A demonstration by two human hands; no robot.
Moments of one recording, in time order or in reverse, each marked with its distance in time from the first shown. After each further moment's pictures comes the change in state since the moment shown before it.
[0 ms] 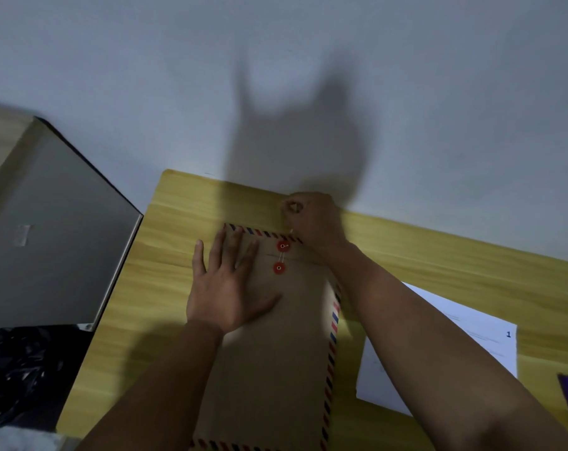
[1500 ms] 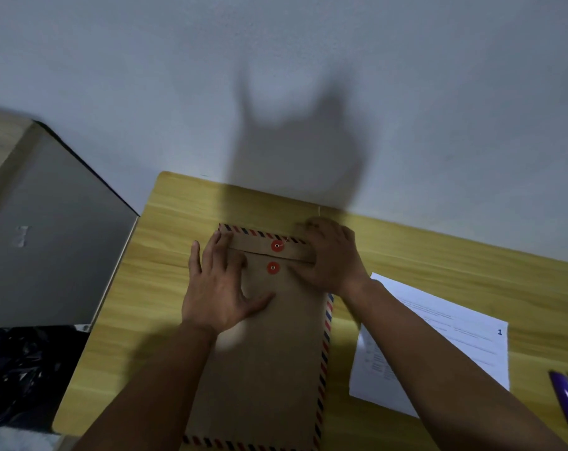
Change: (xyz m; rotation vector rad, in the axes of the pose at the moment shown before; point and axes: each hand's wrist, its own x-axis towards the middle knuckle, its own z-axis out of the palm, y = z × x) left_hand -0.002 0.001 0.001 -0.105 0.052 -0.034; right_hand -0.069 0.050 -0.018 -0.416 -0.189 -0.098
